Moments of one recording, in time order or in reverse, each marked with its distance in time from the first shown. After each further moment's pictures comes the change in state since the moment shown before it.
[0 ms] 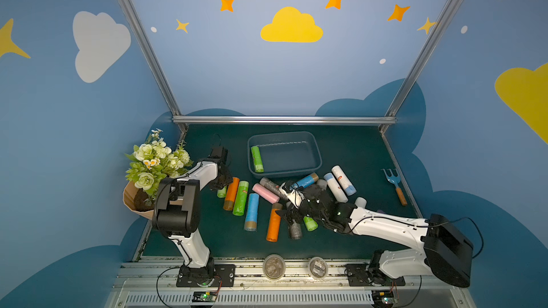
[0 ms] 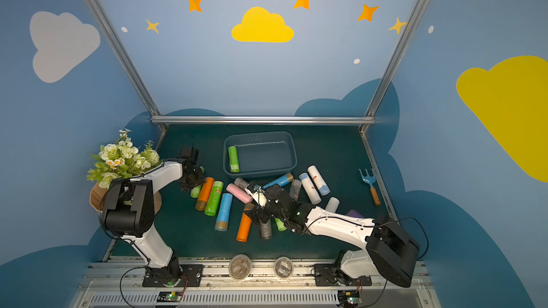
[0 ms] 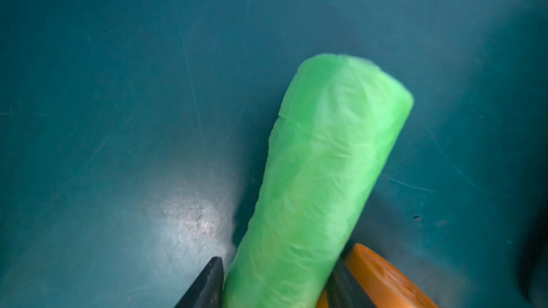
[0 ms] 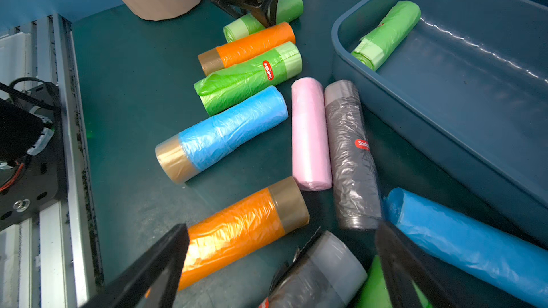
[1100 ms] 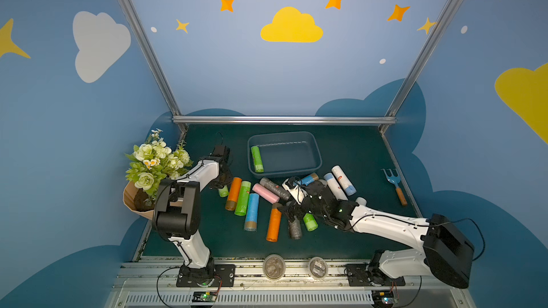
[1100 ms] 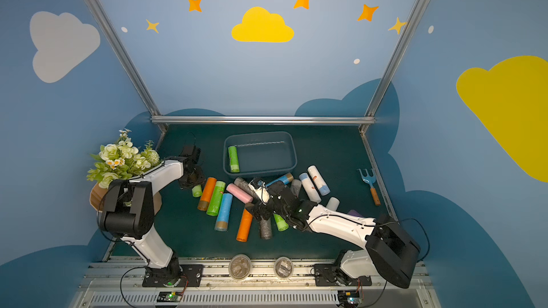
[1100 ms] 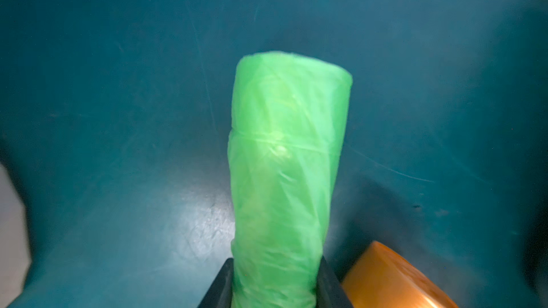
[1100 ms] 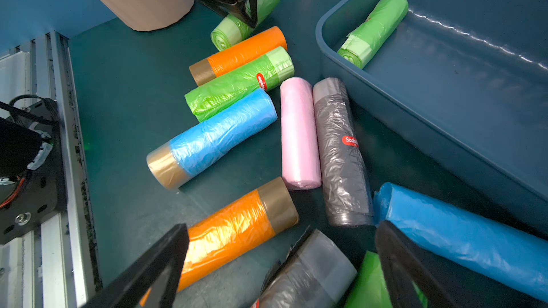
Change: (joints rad) left arm -0.034 -0.033 0.039 -0.076 -0.071 0.004; right arm -0.051 -0.001 0.000 0.001 -0.046 0.038
